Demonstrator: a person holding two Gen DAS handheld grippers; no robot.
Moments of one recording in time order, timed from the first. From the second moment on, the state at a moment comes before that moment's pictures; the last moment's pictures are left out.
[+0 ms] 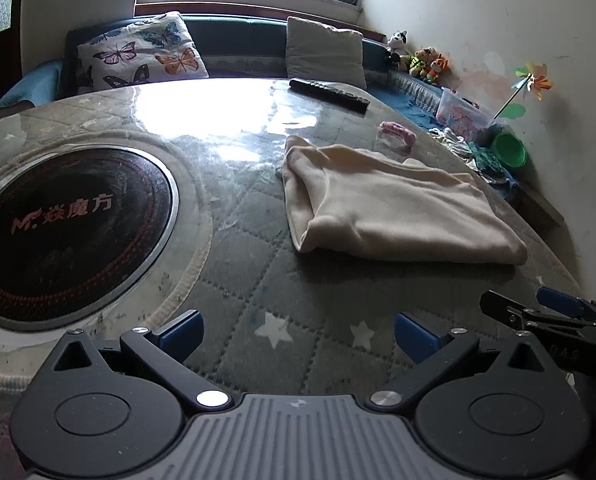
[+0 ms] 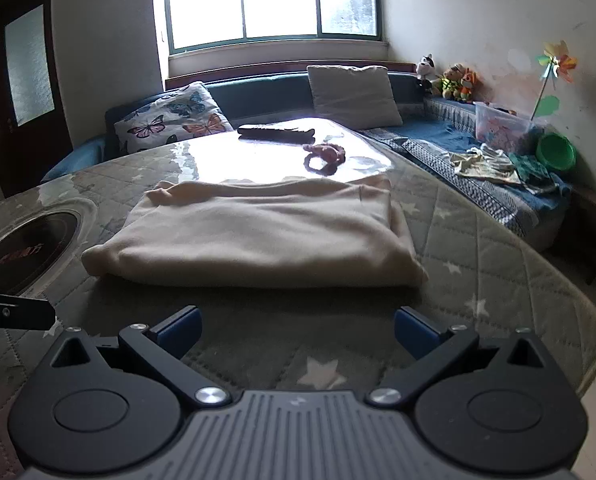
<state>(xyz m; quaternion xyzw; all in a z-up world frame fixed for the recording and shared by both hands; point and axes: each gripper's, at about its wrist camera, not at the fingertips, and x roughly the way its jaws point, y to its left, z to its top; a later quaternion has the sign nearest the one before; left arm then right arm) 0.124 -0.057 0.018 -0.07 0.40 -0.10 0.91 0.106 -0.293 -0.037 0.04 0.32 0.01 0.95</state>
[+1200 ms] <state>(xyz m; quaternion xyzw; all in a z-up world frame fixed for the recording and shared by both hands) 0.097 -0.083 0.011 0.02 0.39 -0.11 0.91 0.085 -0.279 -0.051 0.04 0.33 -0.01 0.94</state>
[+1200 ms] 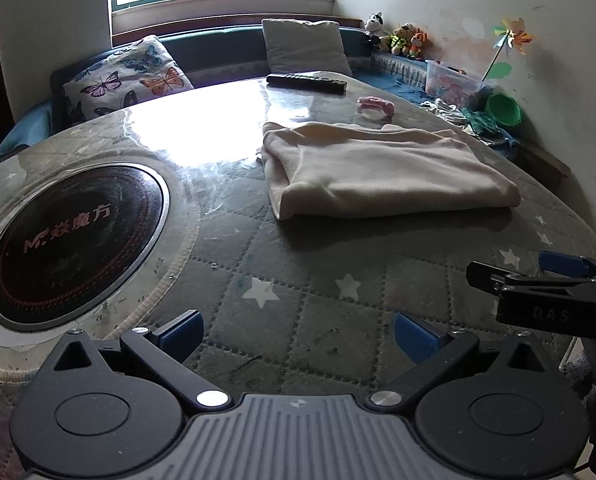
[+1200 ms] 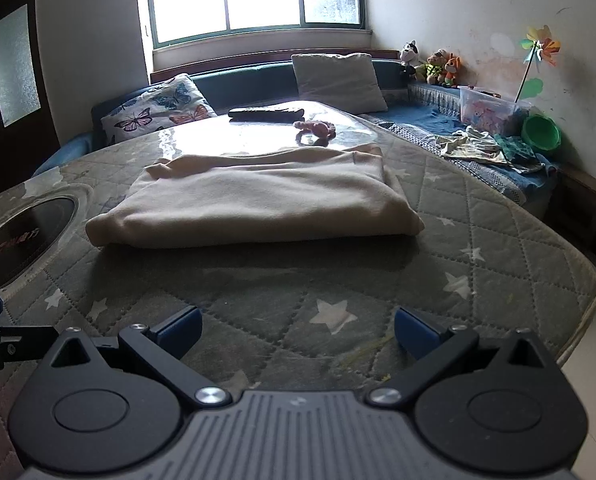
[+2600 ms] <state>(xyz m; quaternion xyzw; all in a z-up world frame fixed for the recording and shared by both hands) 0.094 -0.101 0.008 0.06 0.38 -0.13 0.91 0.091 -0.278 -0.053 0.05 0.32 -0.03 0.94</state>
